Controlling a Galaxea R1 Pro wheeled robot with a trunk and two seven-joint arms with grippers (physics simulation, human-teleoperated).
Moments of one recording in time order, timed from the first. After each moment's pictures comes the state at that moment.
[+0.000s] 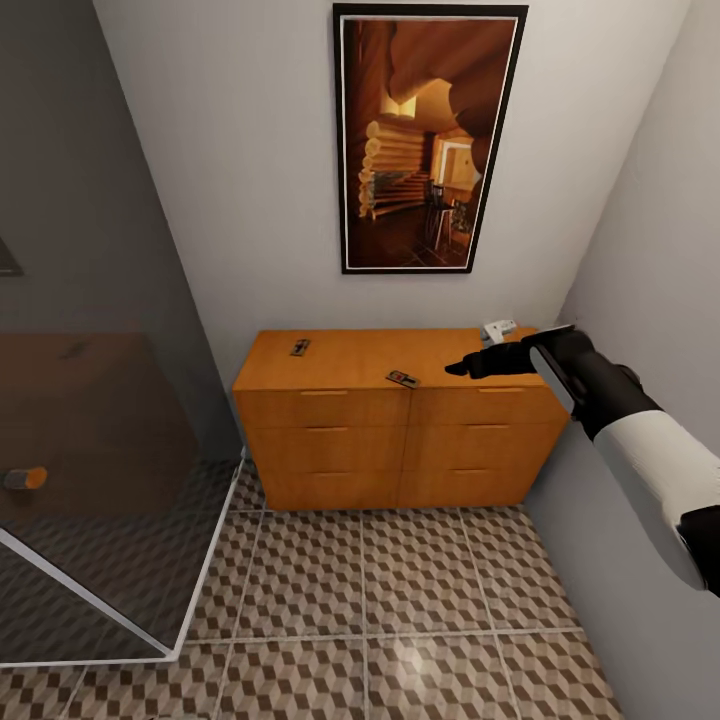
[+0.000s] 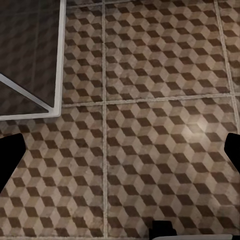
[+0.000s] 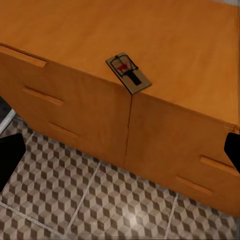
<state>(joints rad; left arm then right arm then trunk) -0.38 0.11 -0.06 0.08 0.04 -0.66 0.01 -1.29 -0.27 0.42 -0.75 -0.19 0.73 0.49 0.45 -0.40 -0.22</state>
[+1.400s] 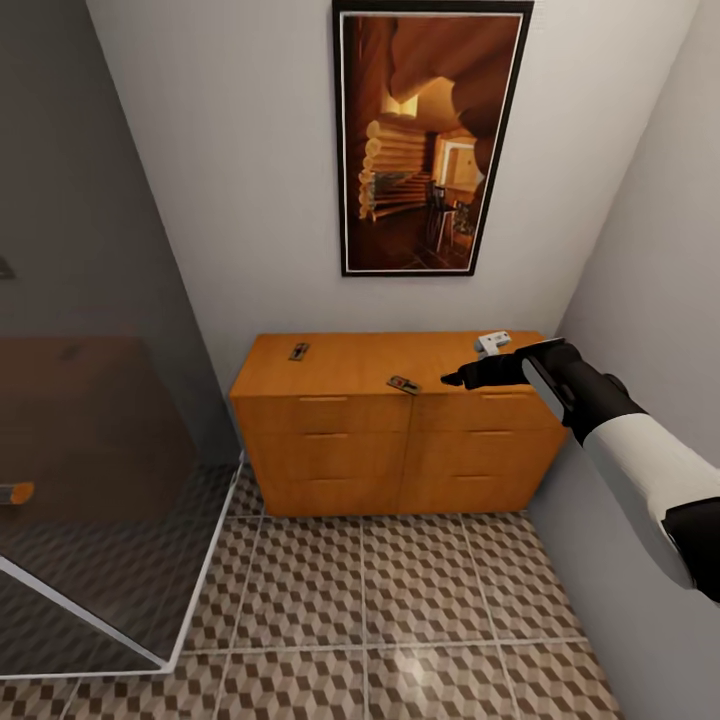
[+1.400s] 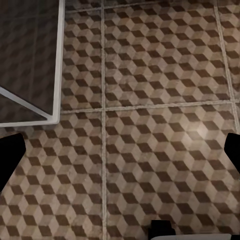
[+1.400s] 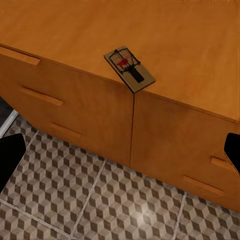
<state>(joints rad) -0.38 0.11 -0.06 0.08 0.04 -0.65 0.01 -1.29 -0.24 0.41 -0.64 -0.20 0.67 0.49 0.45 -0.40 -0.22</state>
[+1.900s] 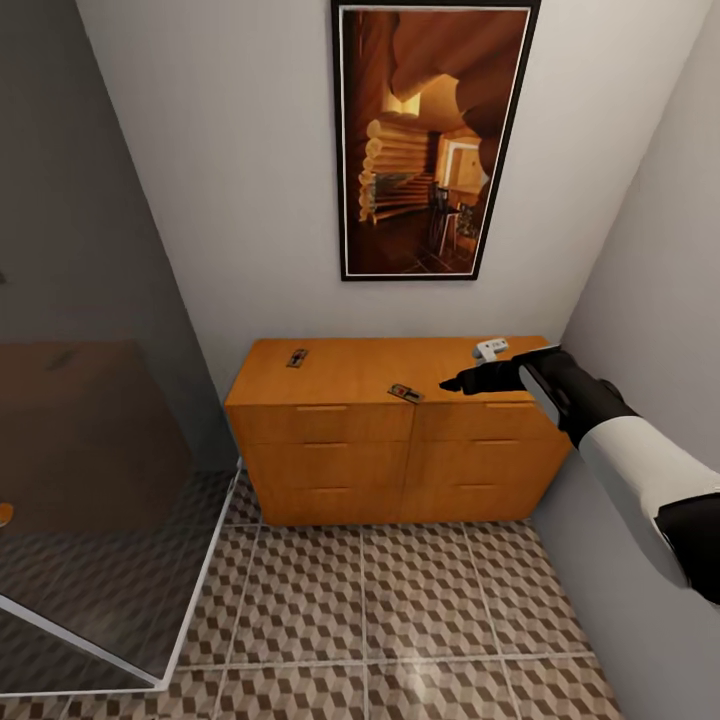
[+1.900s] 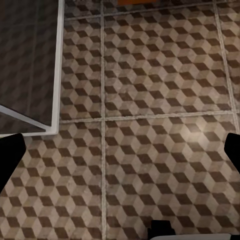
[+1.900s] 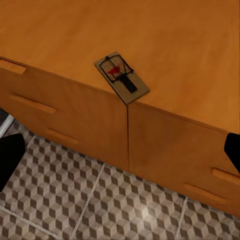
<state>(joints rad) -0.38 0.11 -0.06 0.08 0.04 -0.65 0.01 -1.29 -0.22 0.41 -0.57 -0.20 0.63 0.49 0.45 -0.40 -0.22</state>
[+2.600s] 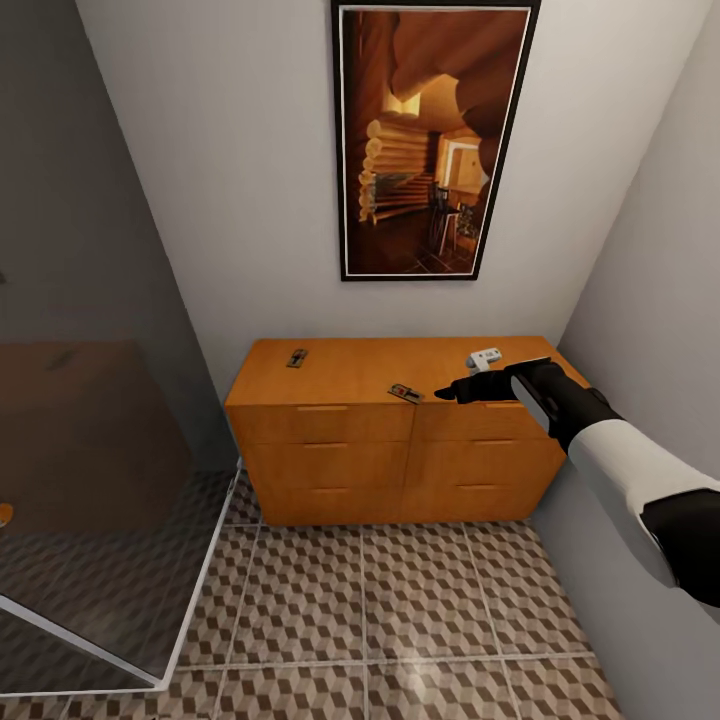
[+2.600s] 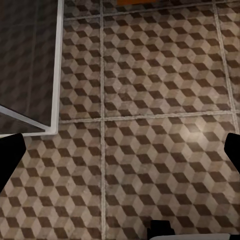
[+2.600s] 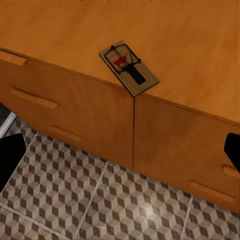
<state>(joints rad) -0.38 0.10 -0.06 0.08 0.04 -0.65 0.01 -1.29 -0.19 0.41 -0.48 -0.20 0.55 0.49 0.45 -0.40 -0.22</state>
